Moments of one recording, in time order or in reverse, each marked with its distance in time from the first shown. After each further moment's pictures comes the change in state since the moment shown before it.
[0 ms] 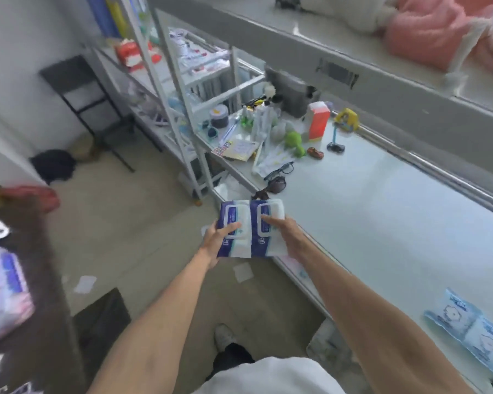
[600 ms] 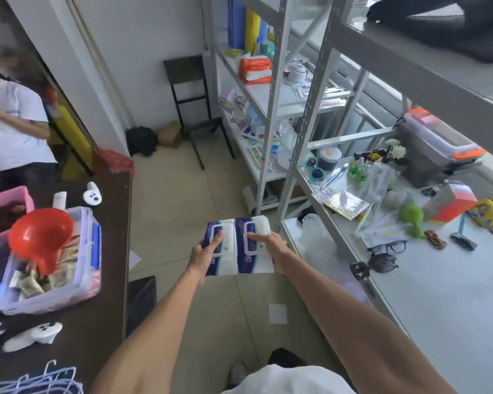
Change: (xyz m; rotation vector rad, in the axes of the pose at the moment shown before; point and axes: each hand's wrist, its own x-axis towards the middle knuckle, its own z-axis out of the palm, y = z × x) left_hand 0.038 0.056 -0.259 -0.155 0.459 0.048; right_hand 0.121 -0.029 0.285 -0.287 -0.321 0.128
